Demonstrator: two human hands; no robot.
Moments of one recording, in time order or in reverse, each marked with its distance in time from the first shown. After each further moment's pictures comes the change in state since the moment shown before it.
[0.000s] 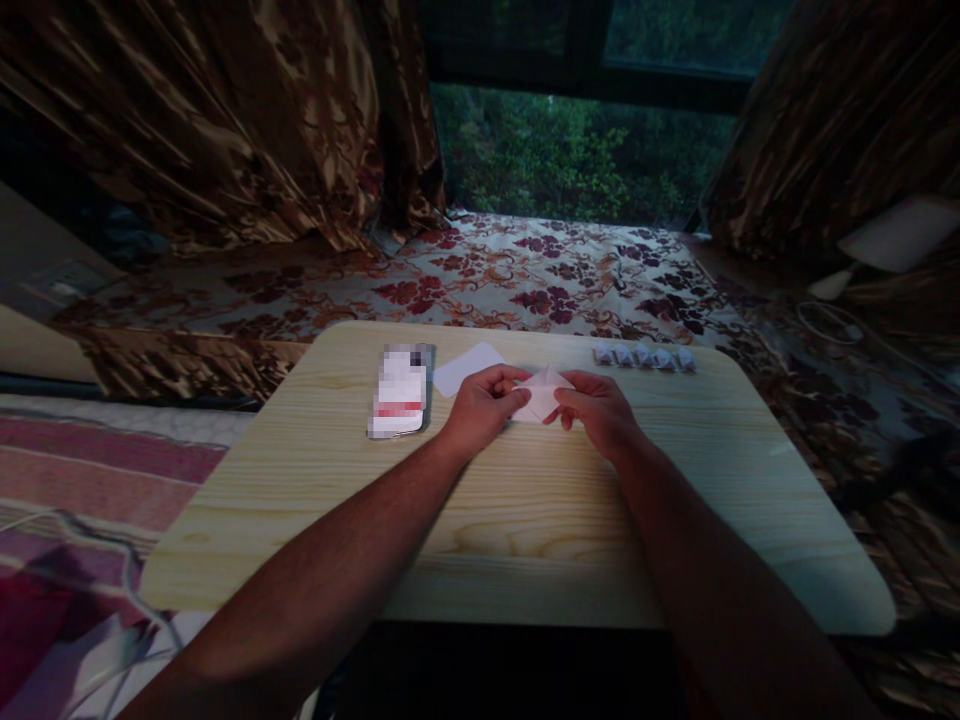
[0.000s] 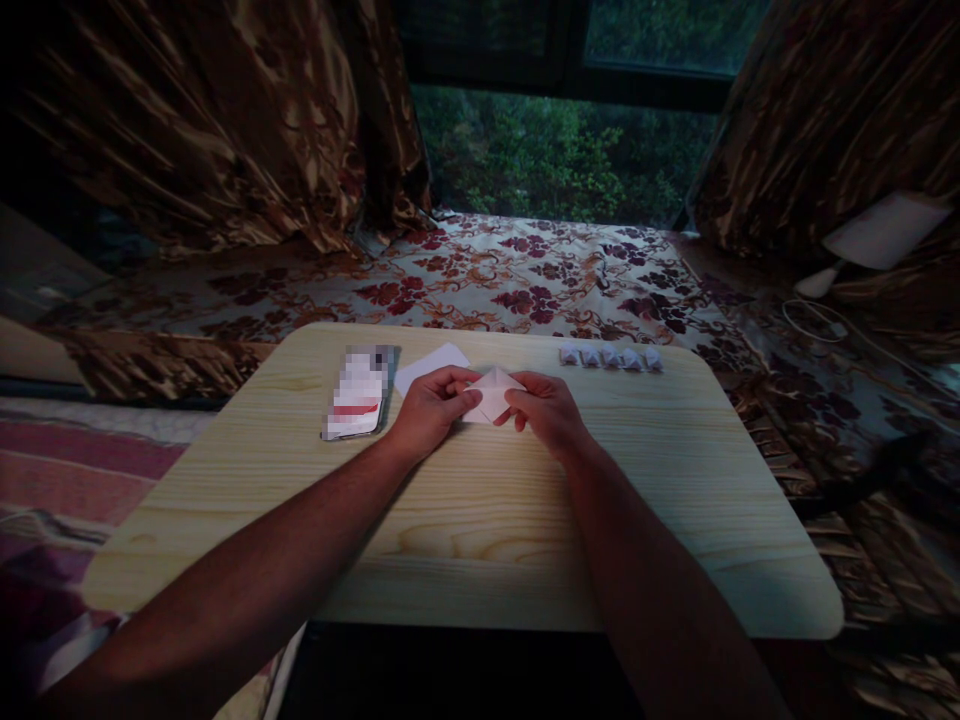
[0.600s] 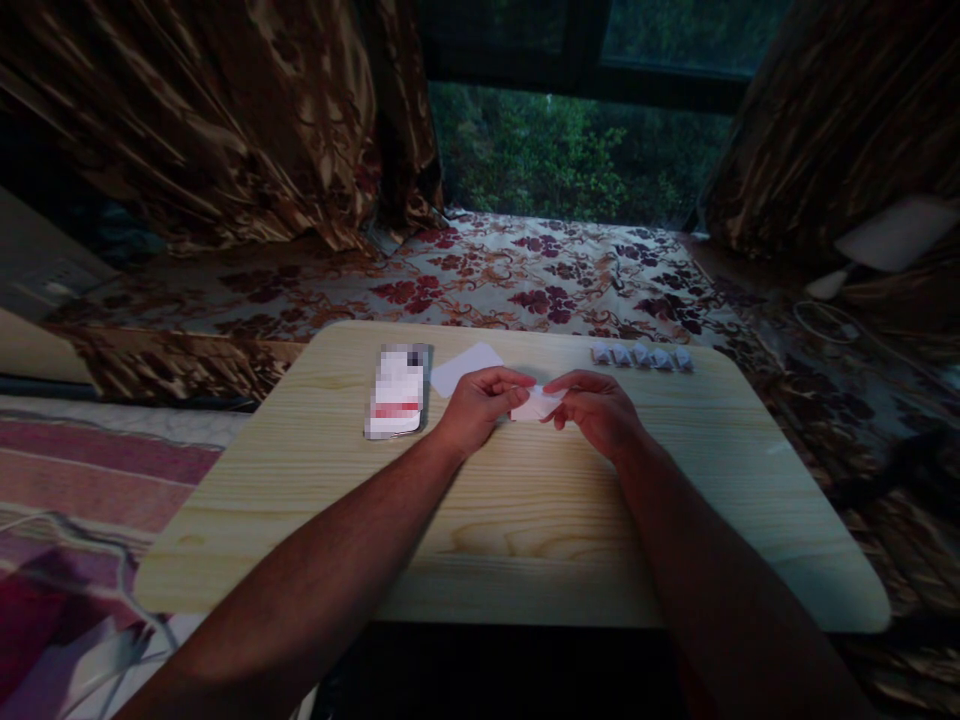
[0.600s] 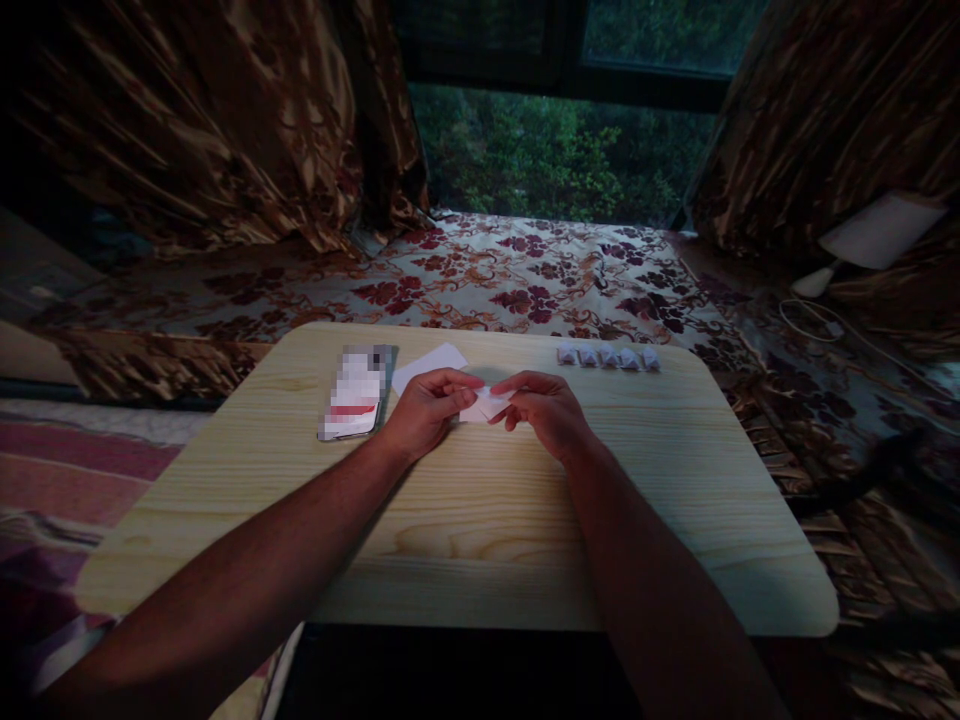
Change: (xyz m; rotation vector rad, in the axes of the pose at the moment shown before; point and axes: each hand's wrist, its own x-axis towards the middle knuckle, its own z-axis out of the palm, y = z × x) left_hand 0.001 -0.004 -0.002 -0.180 -0.077 -0.034; right_hand -0.002 -0.003 -0.001 0.247 -0.019 0.038
